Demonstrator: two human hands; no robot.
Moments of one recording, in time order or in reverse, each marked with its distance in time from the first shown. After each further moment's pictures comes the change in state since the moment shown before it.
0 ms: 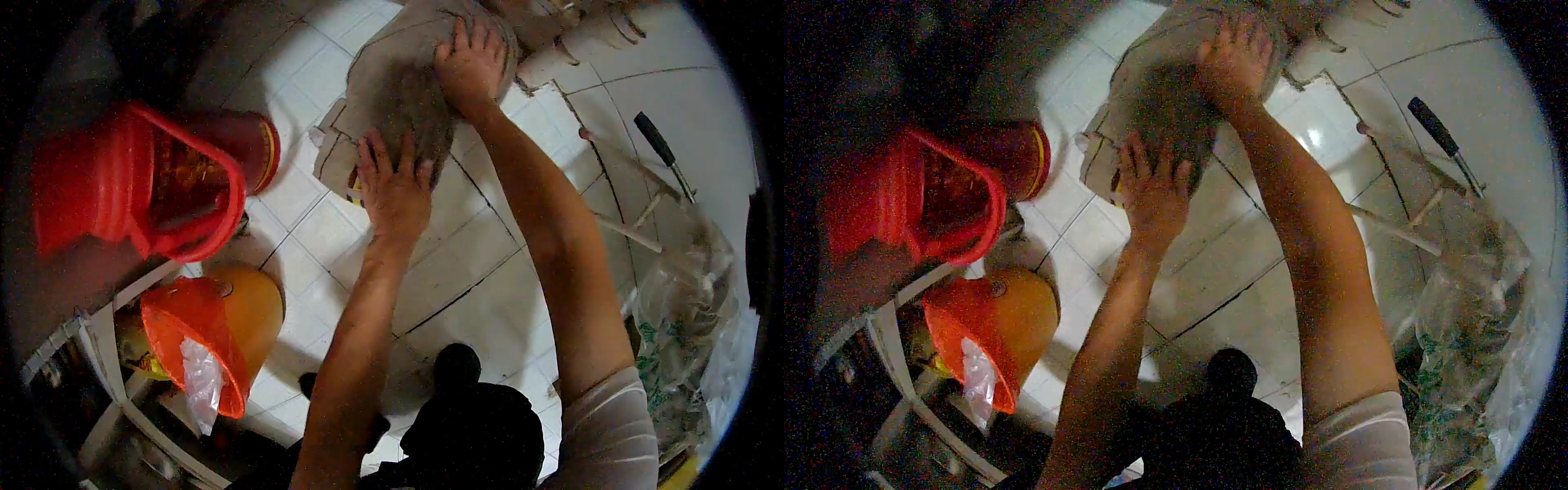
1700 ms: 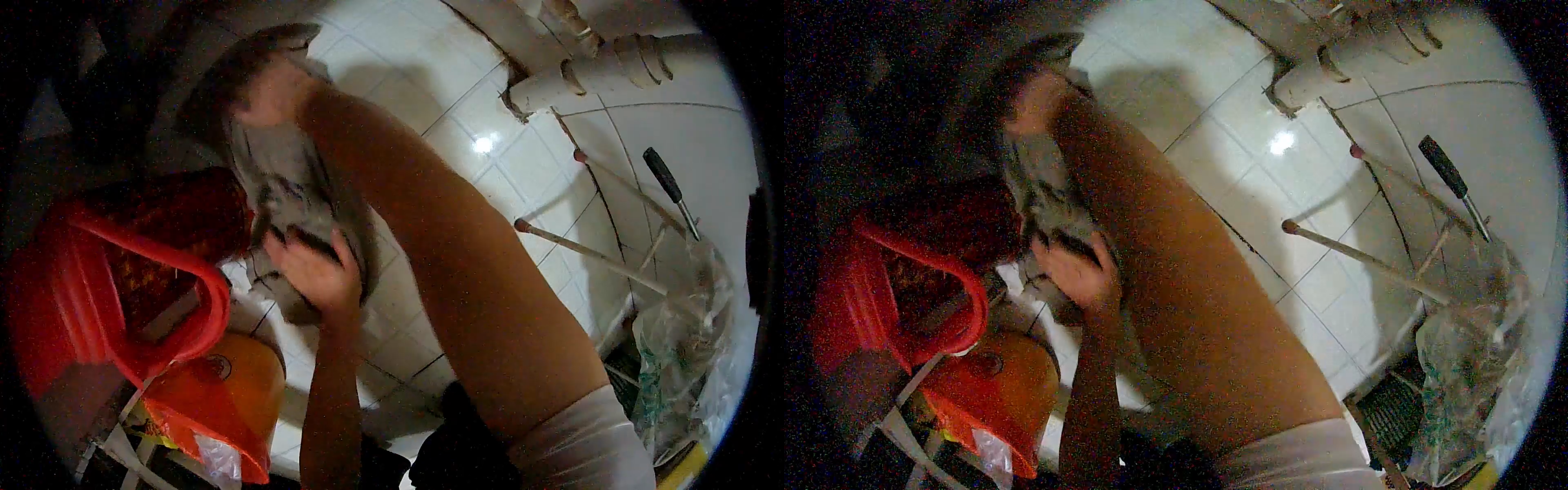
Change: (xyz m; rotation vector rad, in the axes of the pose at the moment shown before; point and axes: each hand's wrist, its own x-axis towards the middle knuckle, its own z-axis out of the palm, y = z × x) left_hand -0.011 -0.095 0.003 0.066 0.371 -0.112; right_hand 0.059 -0.209 0.050 0.424 -0.474 -0.862
